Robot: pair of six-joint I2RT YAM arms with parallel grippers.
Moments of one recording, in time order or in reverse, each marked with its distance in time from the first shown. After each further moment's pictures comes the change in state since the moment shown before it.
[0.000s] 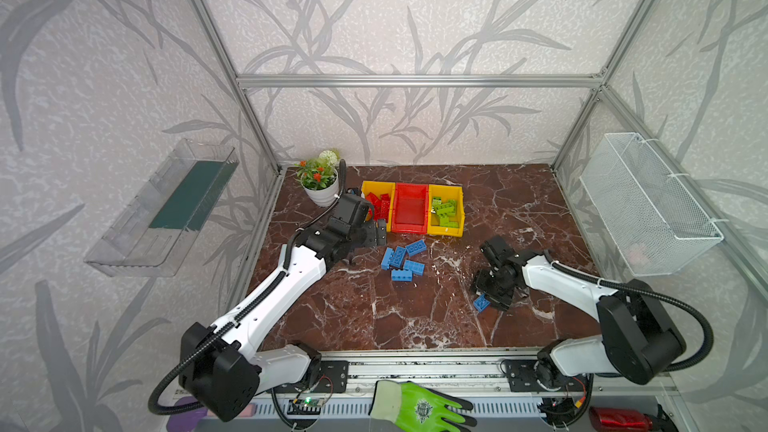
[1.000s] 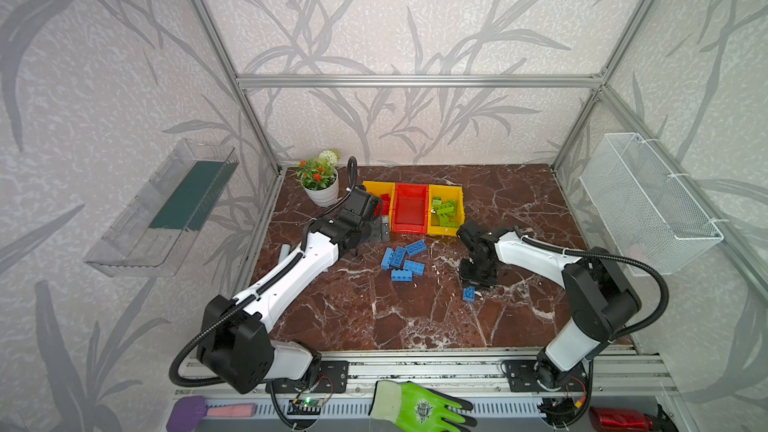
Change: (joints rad) left arm 0.000 0.161 0.084 0.000 -0.060 -0.018; right arm 0.074 0.243 0.298 -0.156 0.047 -0.239
